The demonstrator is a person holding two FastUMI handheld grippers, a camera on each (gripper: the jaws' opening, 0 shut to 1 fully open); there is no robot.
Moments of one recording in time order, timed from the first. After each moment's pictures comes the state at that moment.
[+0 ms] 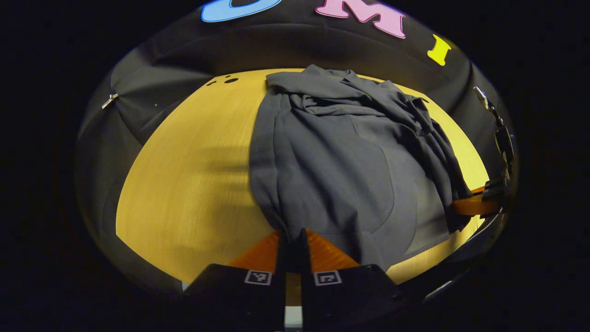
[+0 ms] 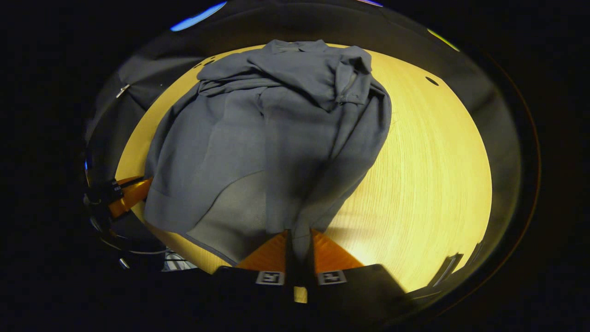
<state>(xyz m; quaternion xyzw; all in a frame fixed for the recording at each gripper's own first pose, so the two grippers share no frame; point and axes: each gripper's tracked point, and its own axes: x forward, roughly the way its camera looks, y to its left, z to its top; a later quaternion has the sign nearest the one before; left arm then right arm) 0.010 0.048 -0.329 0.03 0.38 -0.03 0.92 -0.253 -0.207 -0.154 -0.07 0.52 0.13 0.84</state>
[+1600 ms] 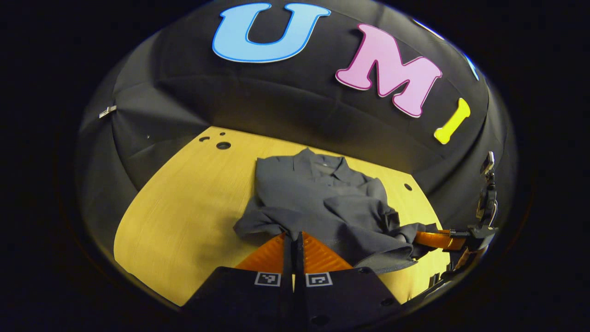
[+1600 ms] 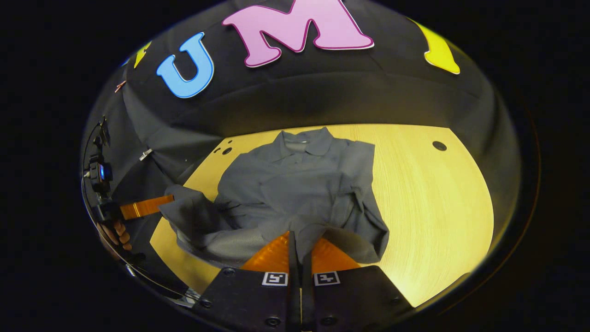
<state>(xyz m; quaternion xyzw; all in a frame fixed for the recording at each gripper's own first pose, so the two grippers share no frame) 0.143 0.014 -0.130 -0.09 0.23 -0.06 0.97 -0.090 -0.187 0.004 0.04 0.31 0.20 0.93</state>
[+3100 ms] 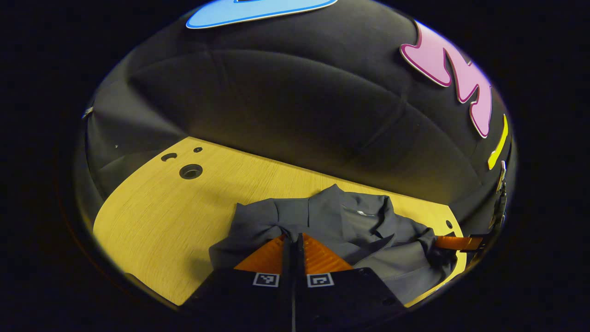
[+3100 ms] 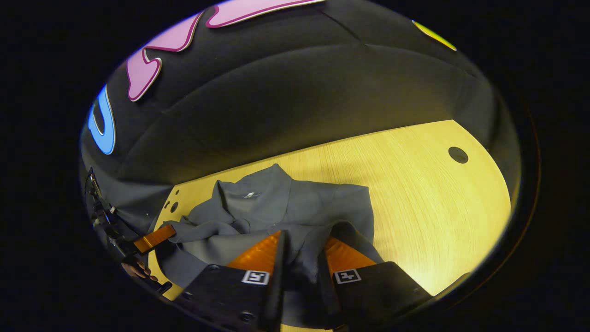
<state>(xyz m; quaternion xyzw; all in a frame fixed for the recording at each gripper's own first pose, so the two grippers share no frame) 0.395 0.017 -0.166 -0.11 0.20 -0.01 0.97 0.153 -0.193 -0.042 0.12 0.31 0.10 0.94</state>
